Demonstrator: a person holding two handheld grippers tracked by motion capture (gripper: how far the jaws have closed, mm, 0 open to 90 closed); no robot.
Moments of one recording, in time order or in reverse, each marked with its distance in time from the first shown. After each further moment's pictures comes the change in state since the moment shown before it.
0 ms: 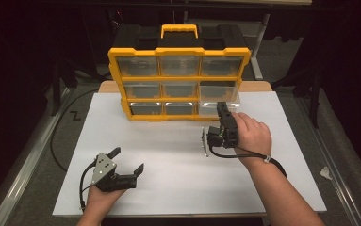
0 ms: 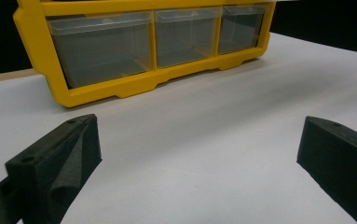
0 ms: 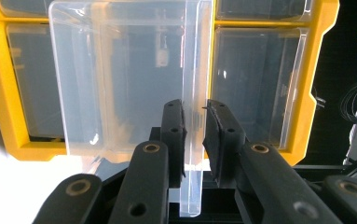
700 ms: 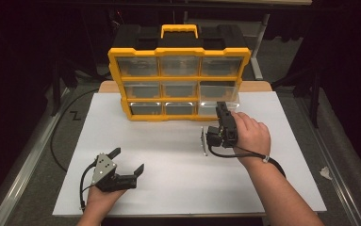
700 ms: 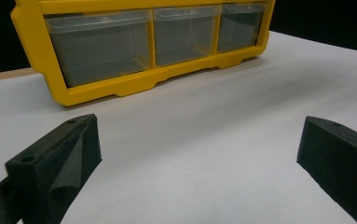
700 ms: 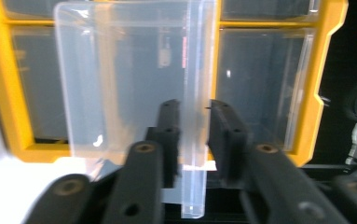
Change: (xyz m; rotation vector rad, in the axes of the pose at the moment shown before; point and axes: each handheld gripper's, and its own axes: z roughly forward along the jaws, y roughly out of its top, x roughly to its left) left arm 0.000 0.000 0.000 0.005 -0.003 0.004; right arm 0.000 0.001 0.002 0.001 0.019 0.002
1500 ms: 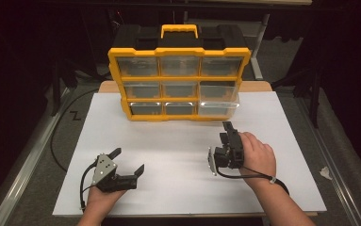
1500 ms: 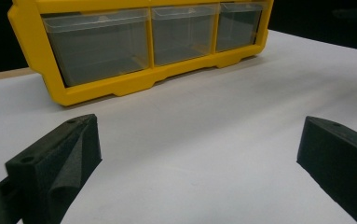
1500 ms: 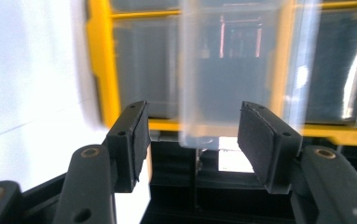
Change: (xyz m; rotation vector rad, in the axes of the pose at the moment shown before) left arm -0.001 0.000 0.000 0.002 -0.002 0.003; right arm 0.045 -0.021 -0.037 -0.011 0.147 0.029
